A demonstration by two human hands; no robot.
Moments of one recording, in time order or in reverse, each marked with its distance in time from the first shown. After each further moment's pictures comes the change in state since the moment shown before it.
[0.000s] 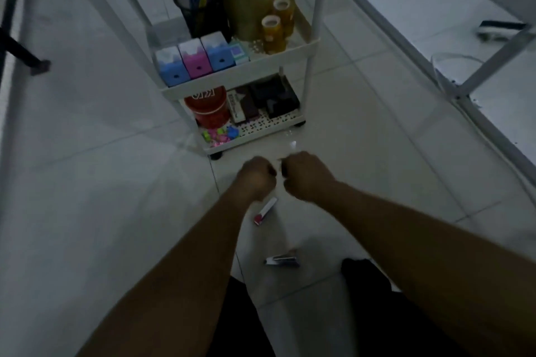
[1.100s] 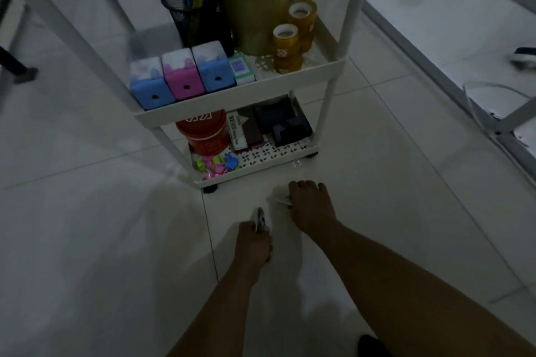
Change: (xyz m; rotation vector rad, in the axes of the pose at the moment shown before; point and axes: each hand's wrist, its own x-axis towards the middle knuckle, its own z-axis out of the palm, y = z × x) left_hand 0.089 -0.071 0.088 -0.880 0.177 -0.315; right_hand 0.120 0.061 0.097 -0.178 0.077 0.072
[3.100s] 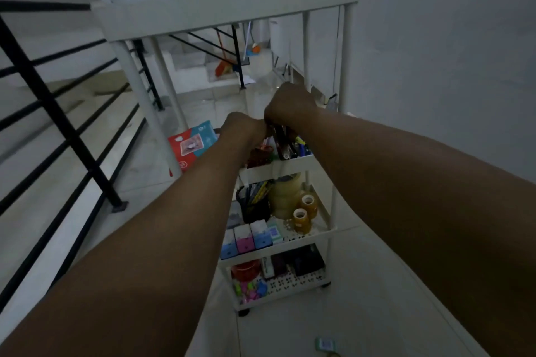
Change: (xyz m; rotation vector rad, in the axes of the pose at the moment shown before) left_hand -0.261 0.469 -0.112 0.231 0.237 0.643; right_hand 0.000 -0.109 -0.544 0.463 0.558 0.023
